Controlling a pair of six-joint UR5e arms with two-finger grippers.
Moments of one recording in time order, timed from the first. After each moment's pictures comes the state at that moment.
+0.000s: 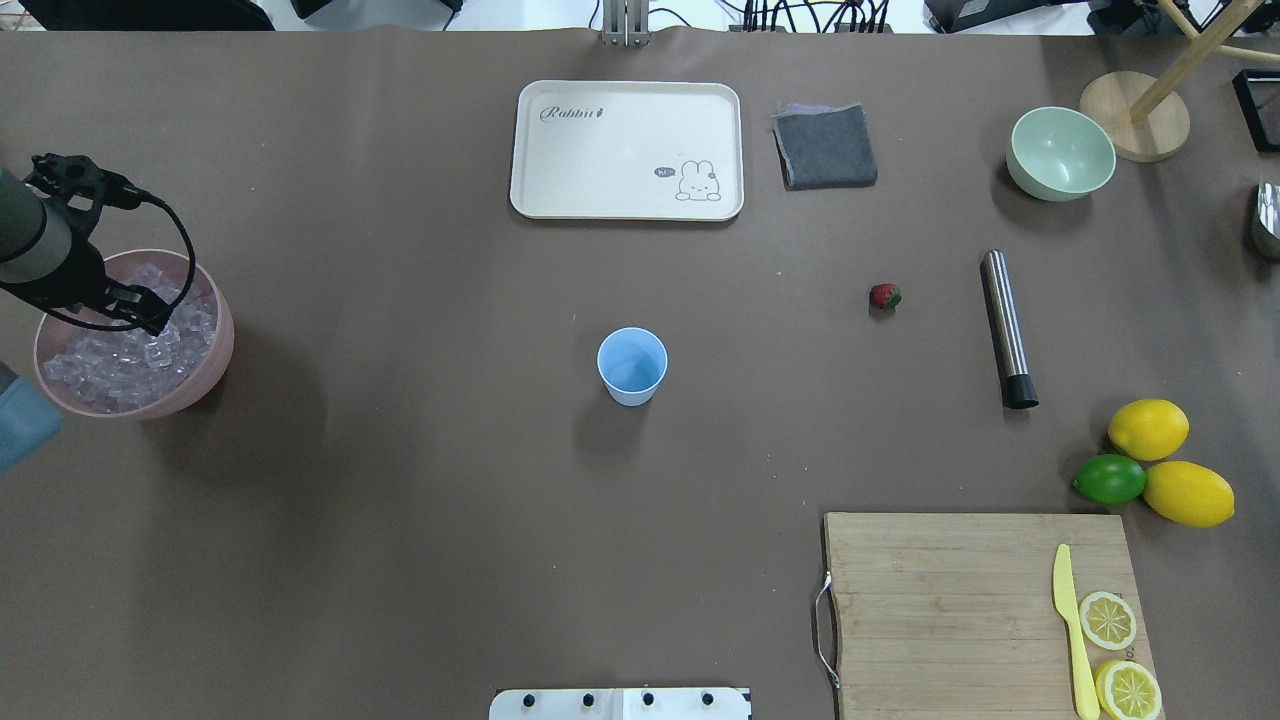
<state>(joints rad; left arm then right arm) -0.95 -1.69 -1.75 -1.69 -2.00 -0.50 1.48 -1.58 1.63 -1.51 2.26 0.05</state>
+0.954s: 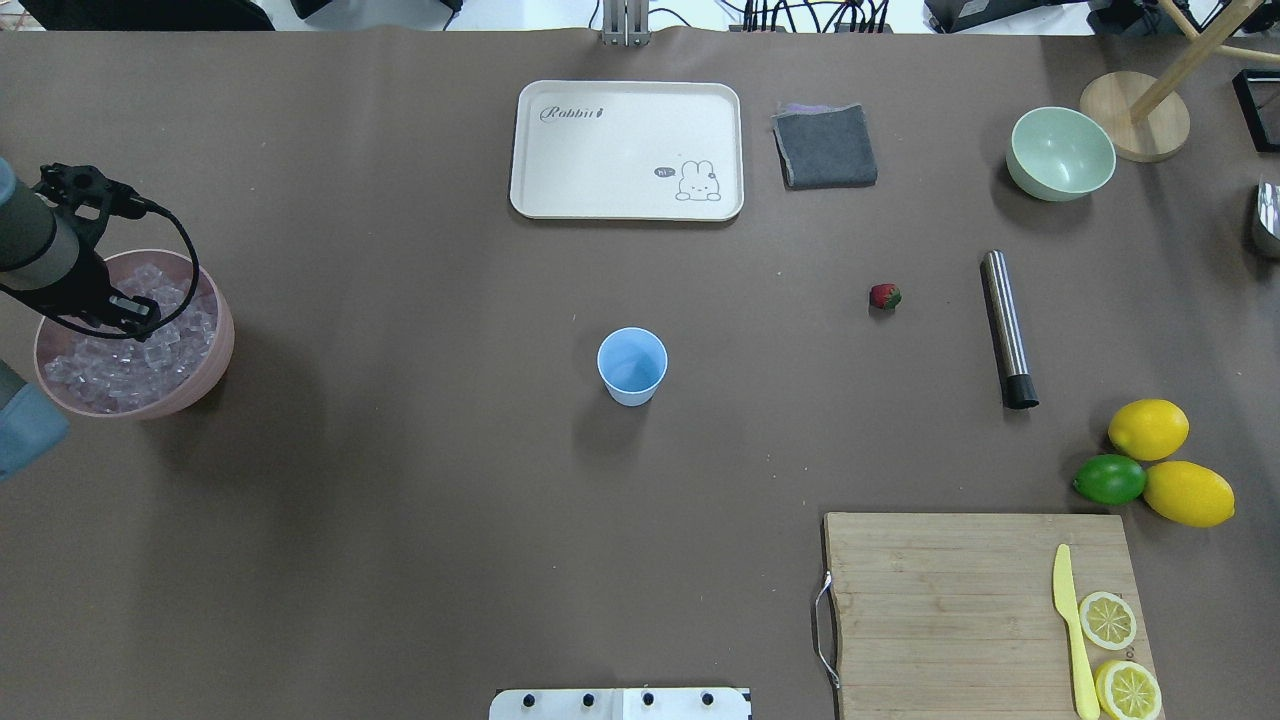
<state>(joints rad) -0.94 -1.69 -1.74 -1.68 -2.00 -0.50 1.48 -1.58 1.63 -1.51 2.26 0.04</state>
